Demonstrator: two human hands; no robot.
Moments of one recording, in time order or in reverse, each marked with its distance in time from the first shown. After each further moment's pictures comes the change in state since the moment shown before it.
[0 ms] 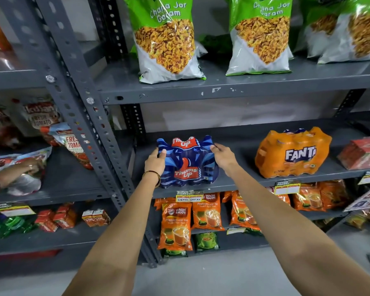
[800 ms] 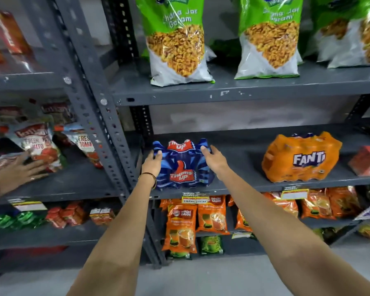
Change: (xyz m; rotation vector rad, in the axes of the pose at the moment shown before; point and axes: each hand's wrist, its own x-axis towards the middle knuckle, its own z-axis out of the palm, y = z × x) left_hand 0.005 -0.012 -0.027 -0.003 0.025 -0.062; right_hand -0.019 -0.019 0.033 0.004 -0.111 0.026
